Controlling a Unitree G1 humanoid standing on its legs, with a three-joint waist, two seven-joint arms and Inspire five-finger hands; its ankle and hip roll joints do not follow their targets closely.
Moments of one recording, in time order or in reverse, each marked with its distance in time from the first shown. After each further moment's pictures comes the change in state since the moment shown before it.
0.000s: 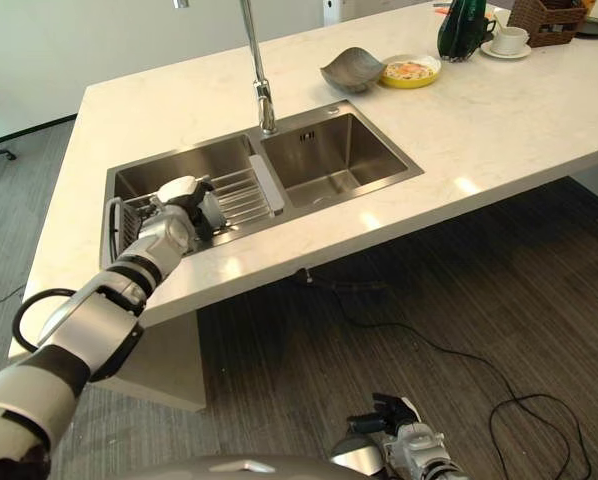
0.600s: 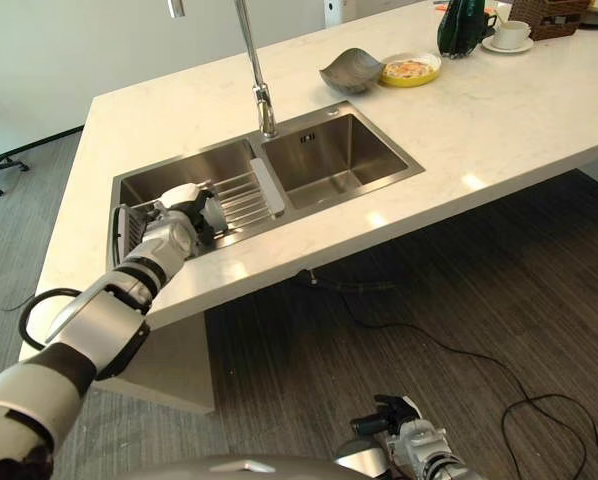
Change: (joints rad) left arm -0.007 -0.017 -0.006 0.055 0.021 -0.011 -0.009; right arm -0.036 -0.020 0.047 0.026 0.001 0.020 0.013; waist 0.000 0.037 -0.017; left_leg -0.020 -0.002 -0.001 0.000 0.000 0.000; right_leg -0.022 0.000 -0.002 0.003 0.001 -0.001
